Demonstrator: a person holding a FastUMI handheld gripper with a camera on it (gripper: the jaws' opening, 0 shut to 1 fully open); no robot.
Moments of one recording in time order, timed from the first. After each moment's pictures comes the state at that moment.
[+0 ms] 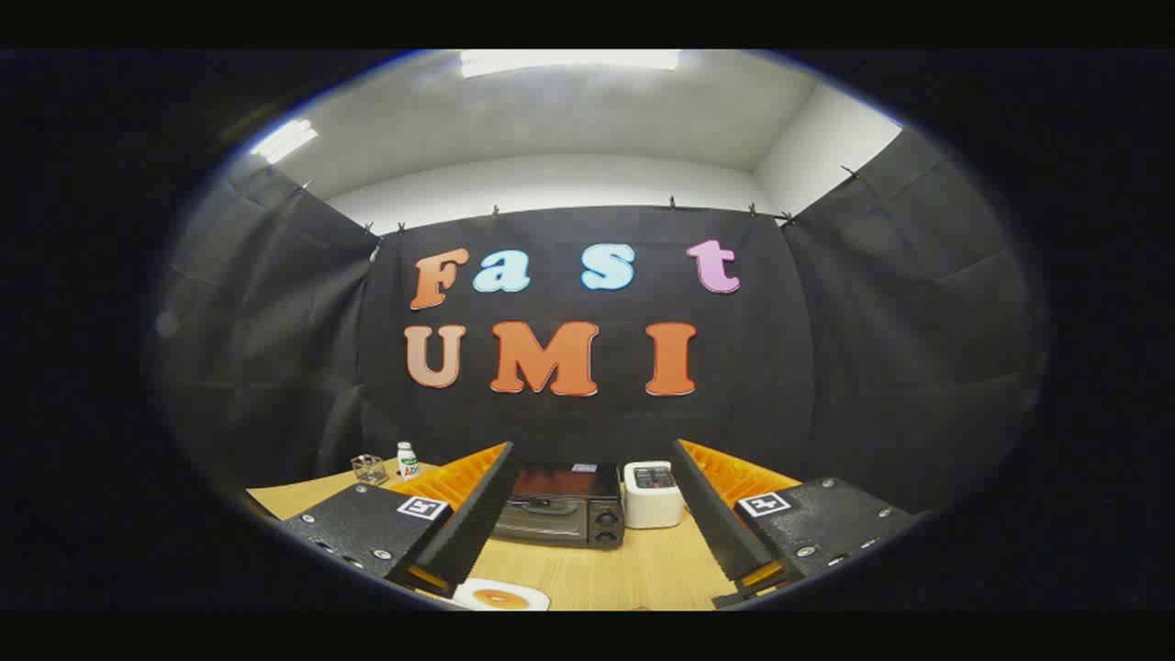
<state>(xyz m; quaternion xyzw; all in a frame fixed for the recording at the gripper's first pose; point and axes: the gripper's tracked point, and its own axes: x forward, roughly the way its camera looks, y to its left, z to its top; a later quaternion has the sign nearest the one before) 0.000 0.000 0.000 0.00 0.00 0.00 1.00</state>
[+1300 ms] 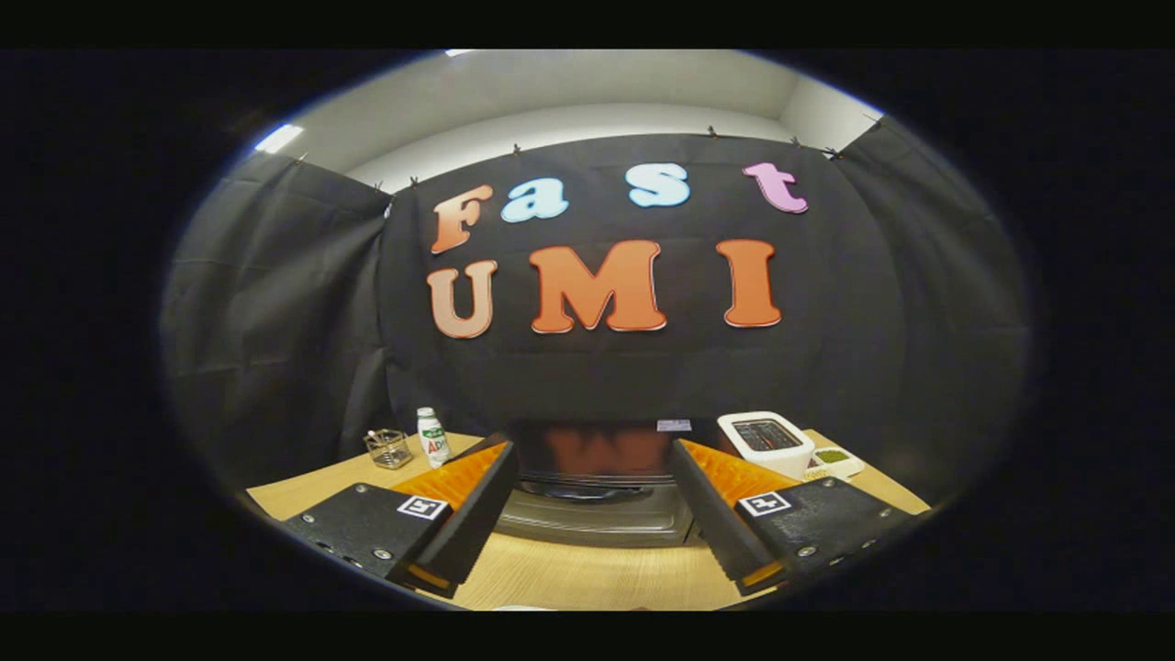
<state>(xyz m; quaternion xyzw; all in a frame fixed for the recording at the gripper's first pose) 0.145 0.097 -0.142 0.02 0.10 0.06 0.99</state>
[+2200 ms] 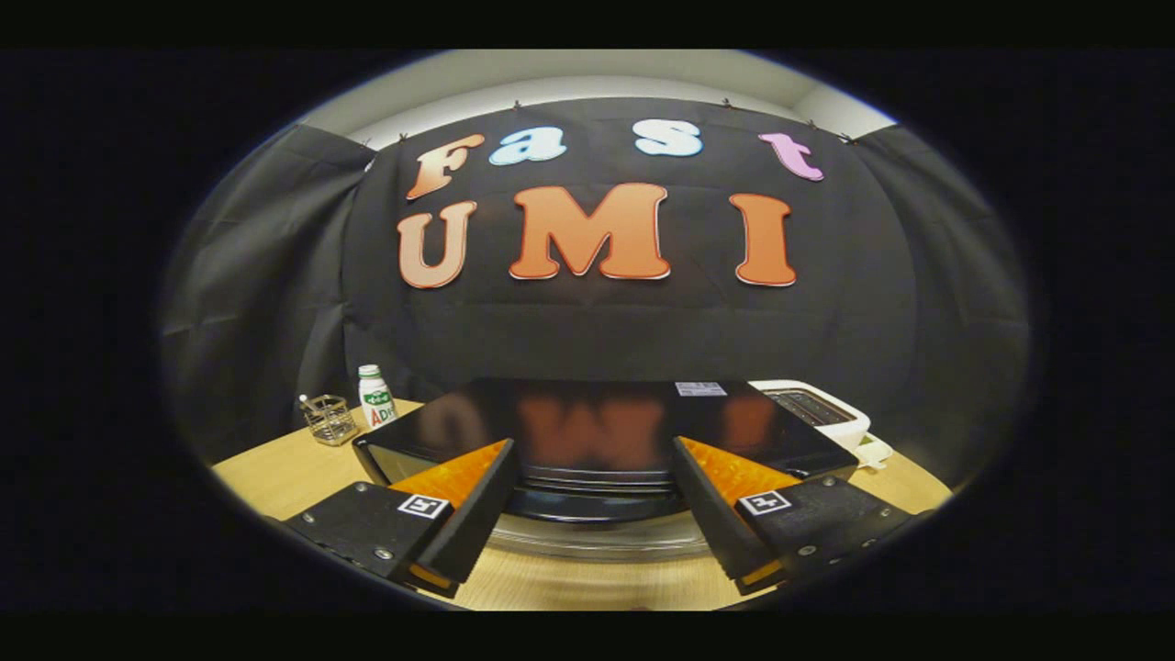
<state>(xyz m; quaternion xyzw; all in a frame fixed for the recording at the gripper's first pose) 0.217 0.122 -0.232 -0.01 0.14 0.03 0.99</state>
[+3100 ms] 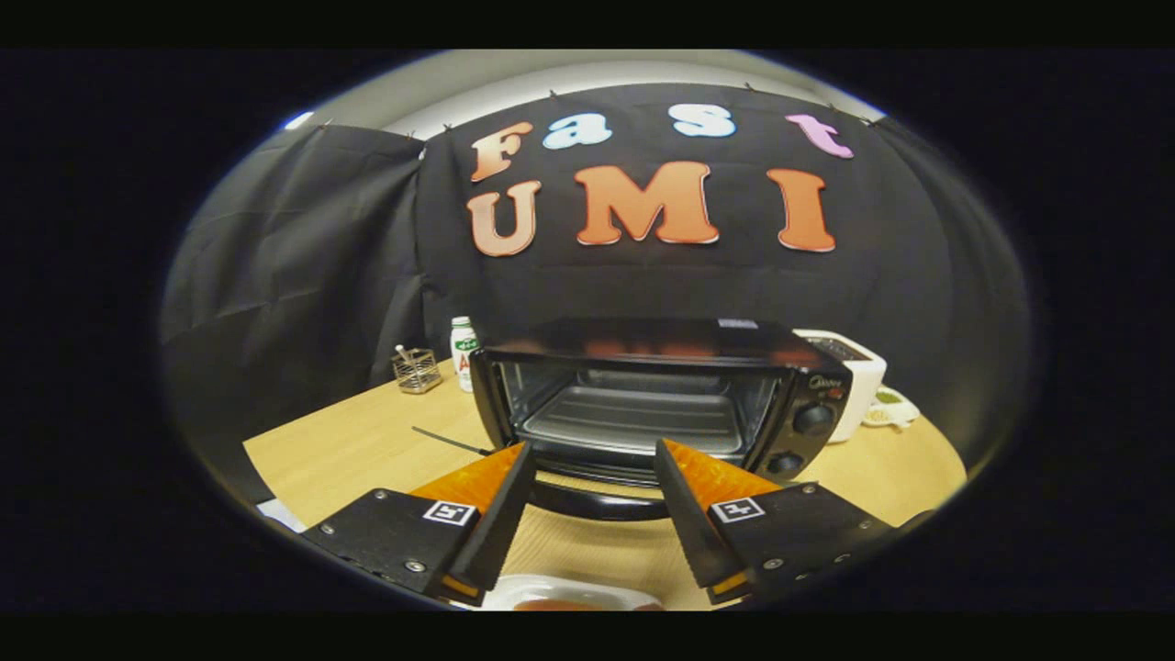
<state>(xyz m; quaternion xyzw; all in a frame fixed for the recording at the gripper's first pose) 0.091 0.136 -0.269 0.02 0.23 0.14 0.96</state>
